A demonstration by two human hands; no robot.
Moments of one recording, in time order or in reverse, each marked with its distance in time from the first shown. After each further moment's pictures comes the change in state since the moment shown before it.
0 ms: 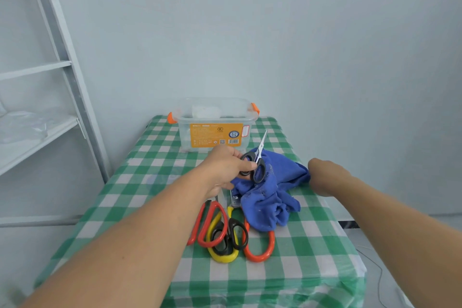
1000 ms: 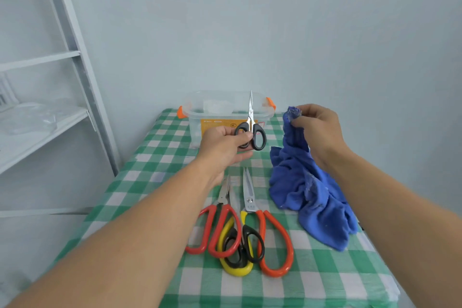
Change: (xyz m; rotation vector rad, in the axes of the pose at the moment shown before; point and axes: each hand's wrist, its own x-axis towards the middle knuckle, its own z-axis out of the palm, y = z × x) left_hand 0.028 0.006 -0.018 -0.452 0.221 0.110; right_hand 0.021 -0.063 -0.050 1.633 0.362 -0.245
